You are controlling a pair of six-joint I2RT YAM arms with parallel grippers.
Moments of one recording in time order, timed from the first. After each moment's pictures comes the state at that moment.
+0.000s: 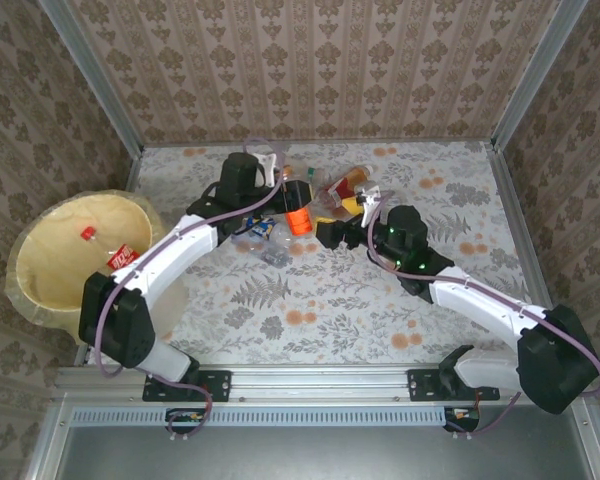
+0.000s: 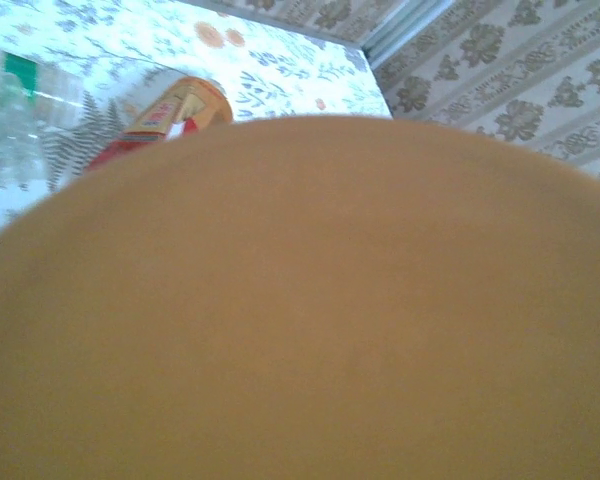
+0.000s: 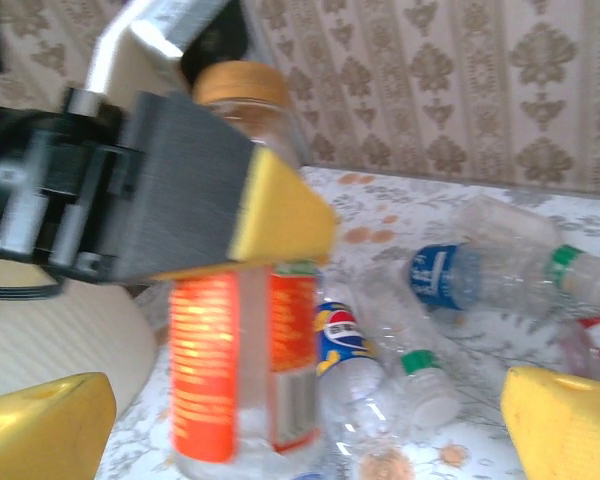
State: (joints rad) left arm -0.55 1.48 1.21 -0.23 0.41 -0.58; right arm 0.56 1.22 0.70 0.40 -0.19 0.29
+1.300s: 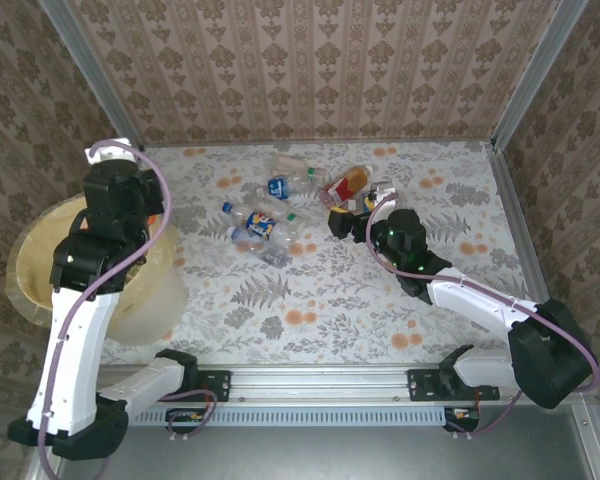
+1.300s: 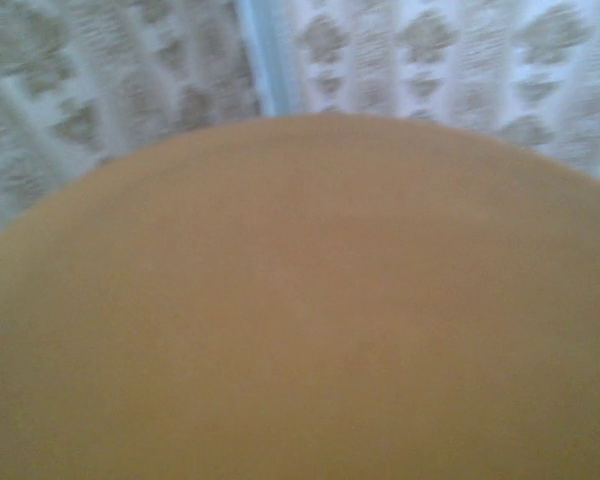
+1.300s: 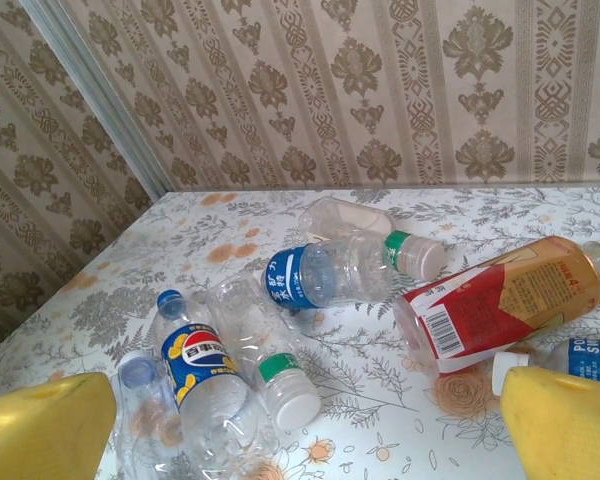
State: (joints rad) left arm -0.28 1.00 1.53 -0.95 -0.61 -0.13; right arm 0.53 1.26 0.65 0.45 0.06 0.32
